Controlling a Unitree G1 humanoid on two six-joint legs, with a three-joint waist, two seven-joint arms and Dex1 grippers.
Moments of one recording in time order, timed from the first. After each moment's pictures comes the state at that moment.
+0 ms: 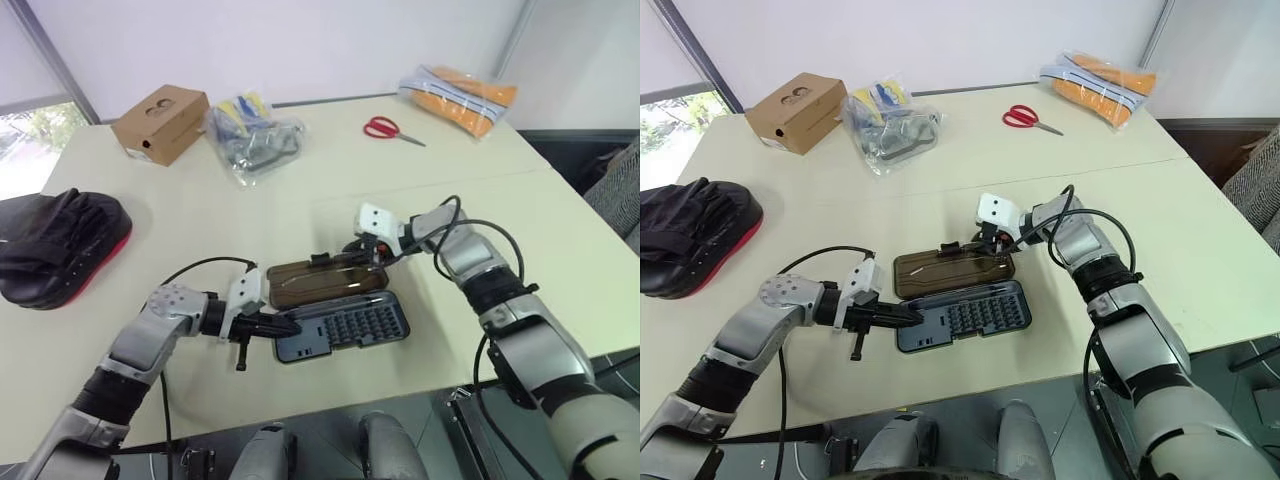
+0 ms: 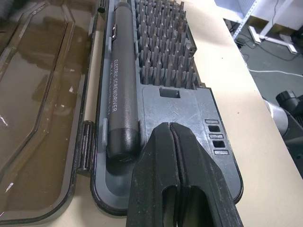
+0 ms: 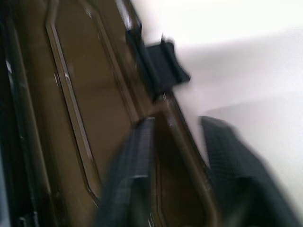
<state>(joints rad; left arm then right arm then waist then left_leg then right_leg) -0.30 0.65 -0.24 -0.04 -0.34 0.36 -1.26 -0.92 -0.44 0.37 0.67 -0.09 0.16 1.16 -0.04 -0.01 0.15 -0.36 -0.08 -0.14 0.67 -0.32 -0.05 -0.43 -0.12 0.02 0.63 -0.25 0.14</state>
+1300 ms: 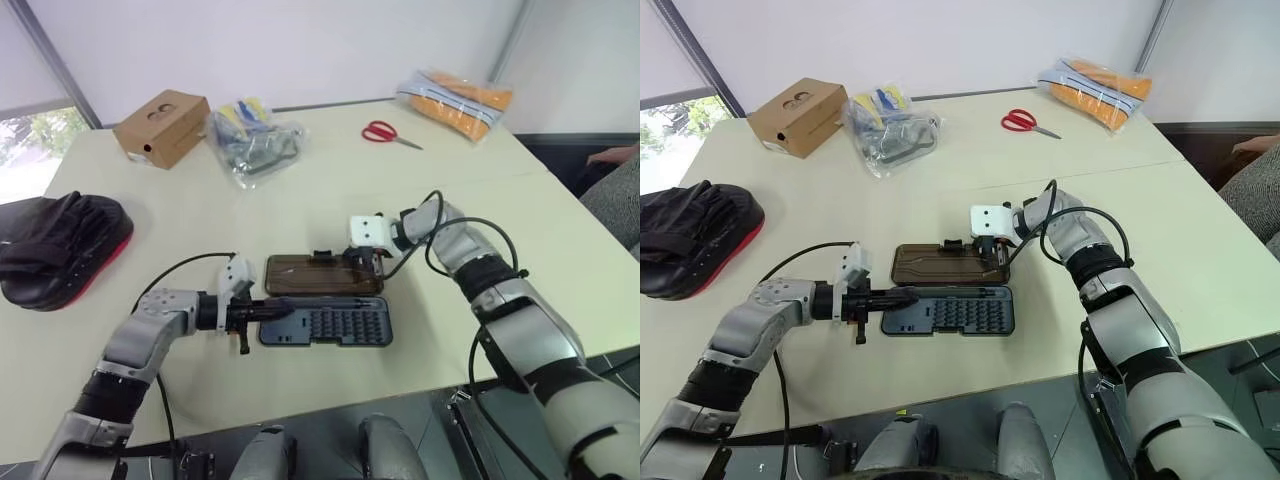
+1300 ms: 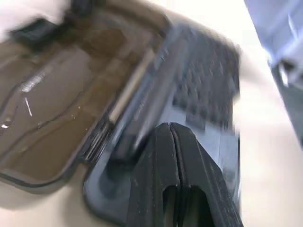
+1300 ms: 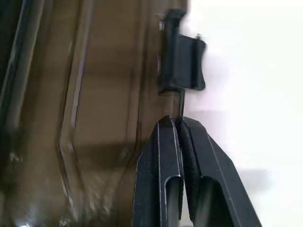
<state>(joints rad) -0.33 0.56 -0.08 0.01 -0.47 0.55 -1.09 -0.96 -0.46 0.42 0.76 -0.30 -0.20 1.11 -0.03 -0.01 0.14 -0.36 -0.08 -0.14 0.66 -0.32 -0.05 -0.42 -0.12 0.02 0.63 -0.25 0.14</state>
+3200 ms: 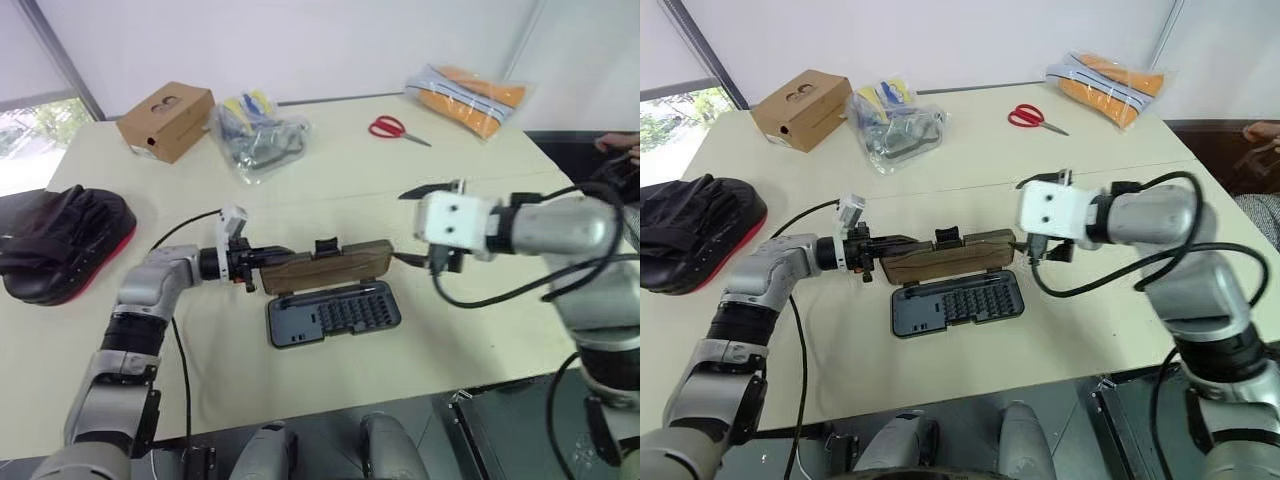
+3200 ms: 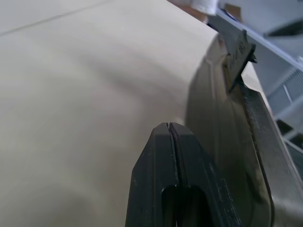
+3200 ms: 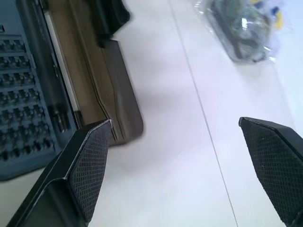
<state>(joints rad) -0.60 0.53 -0.03 0.30 -0.46 0.61 -1.24 -0.56 -0.86 0.03 -0.52 -0.11 0.60 1.18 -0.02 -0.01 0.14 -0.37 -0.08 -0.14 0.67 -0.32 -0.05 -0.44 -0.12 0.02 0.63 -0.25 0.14</state>
